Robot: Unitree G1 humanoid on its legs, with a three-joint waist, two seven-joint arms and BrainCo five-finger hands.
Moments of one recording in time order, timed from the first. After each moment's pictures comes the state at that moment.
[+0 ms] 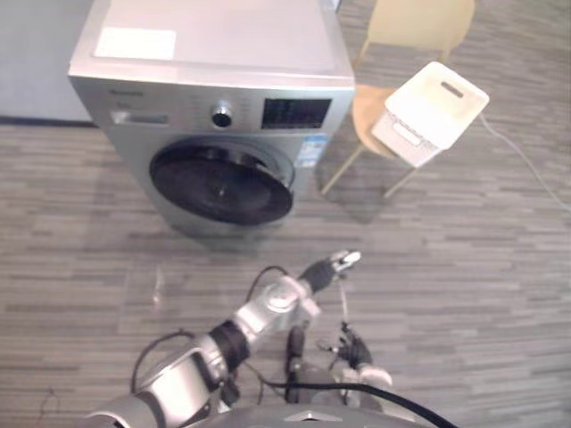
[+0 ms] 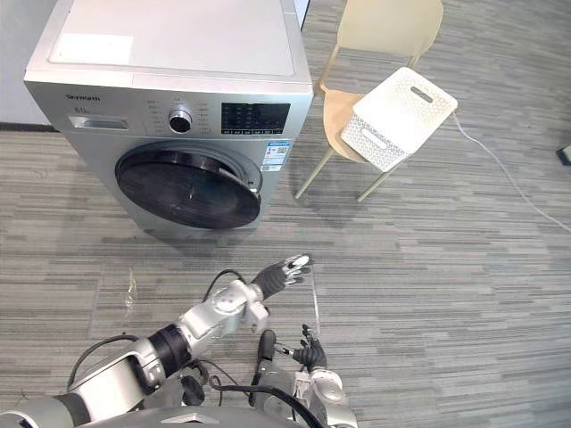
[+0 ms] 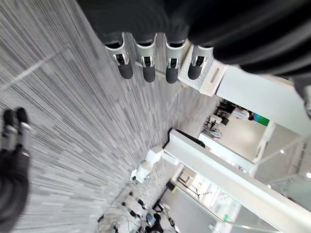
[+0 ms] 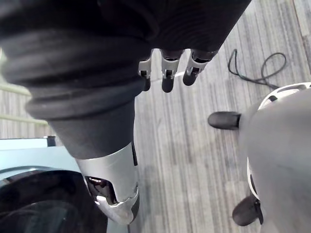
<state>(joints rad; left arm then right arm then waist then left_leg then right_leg) -0.42 0.04 -0.86 0.60 -0.54 -0.03 -0.08 0.11 -0.07 -0.05 0.74 0.15 -0.08 0.00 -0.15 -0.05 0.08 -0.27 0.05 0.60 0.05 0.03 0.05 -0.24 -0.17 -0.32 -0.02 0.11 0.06</state>
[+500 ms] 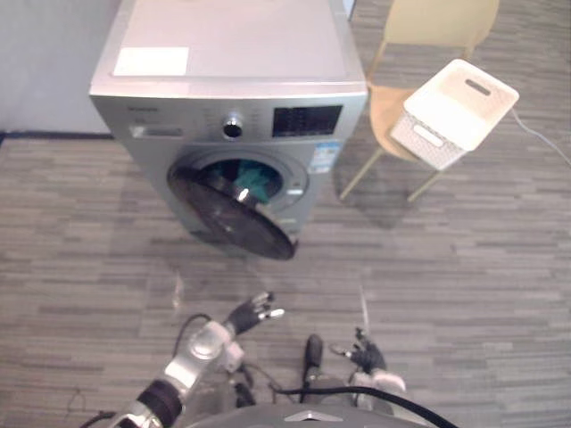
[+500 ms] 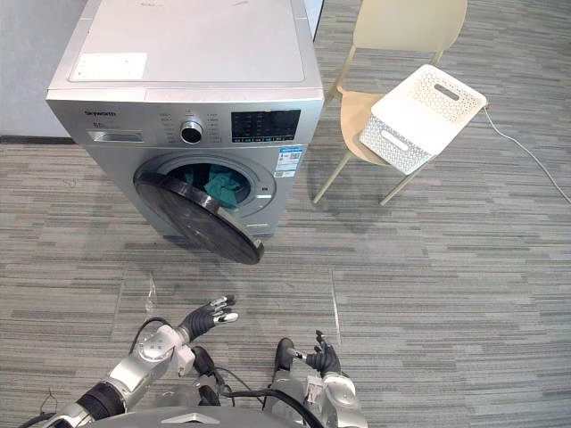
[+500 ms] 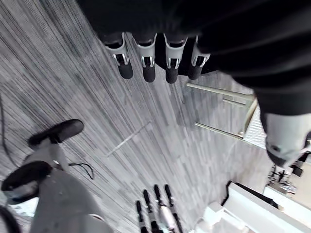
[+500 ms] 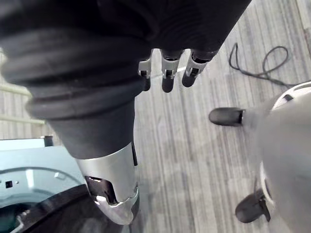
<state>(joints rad) -0.12 0.22 -0.58 0.65 -0.19 -0.04 -0.18 0.08 -0.07 -0.11 0.76 0.12 -0.09 0.01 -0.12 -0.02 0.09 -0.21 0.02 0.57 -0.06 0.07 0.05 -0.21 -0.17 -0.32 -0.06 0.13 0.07</state>
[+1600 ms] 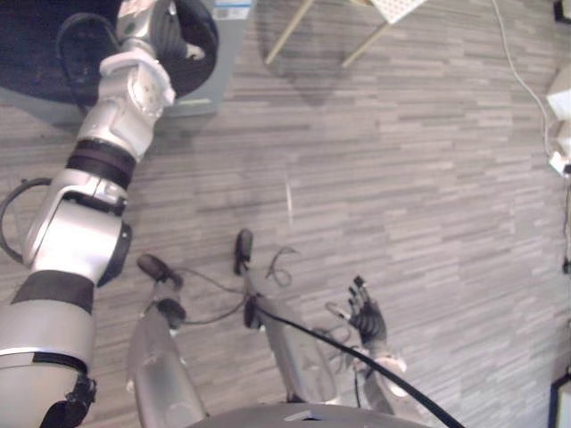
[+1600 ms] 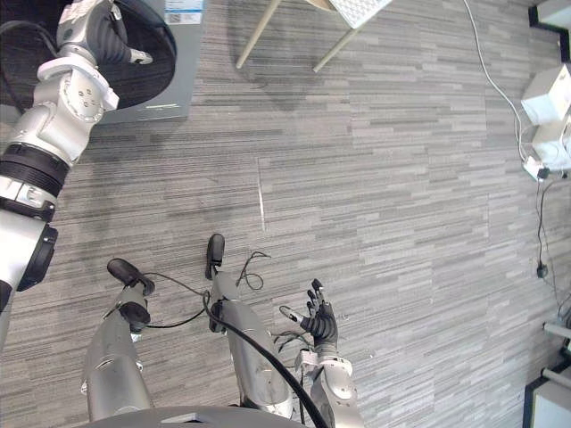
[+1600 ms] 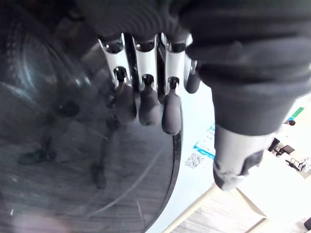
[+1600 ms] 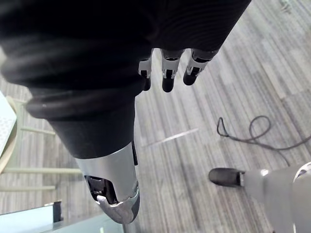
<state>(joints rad) -1.30 0.52 -0.36 0.91 0.53 -0.03 0.26 0.29 -0.04 0.03 0.22 0.28 -0.24 -0.01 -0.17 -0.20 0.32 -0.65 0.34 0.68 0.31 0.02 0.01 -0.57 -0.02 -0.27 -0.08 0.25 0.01</state>
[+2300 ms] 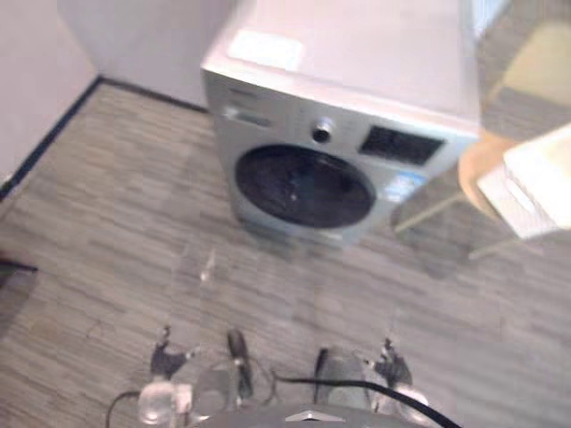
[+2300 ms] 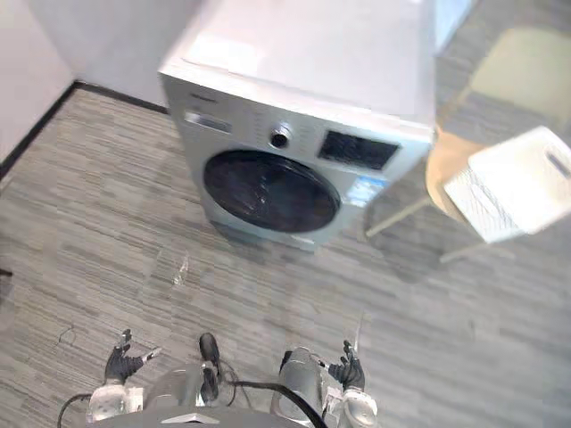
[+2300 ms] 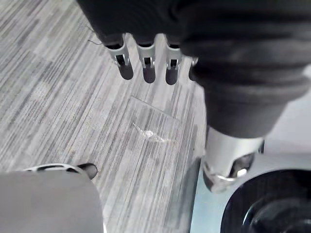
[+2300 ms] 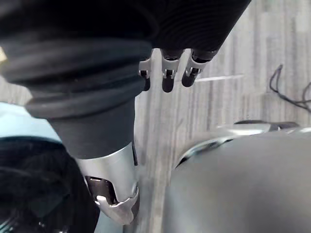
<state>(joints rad) 0.27 0.07 0.02 0.65 0.02 -0.18 0.22 0.20 -0.10 -0.16 0.76 0.19 -0.17 -0.04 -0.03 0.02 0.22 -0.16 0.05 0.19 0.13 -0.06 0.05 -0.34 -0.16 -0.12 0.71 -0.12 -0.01</state>
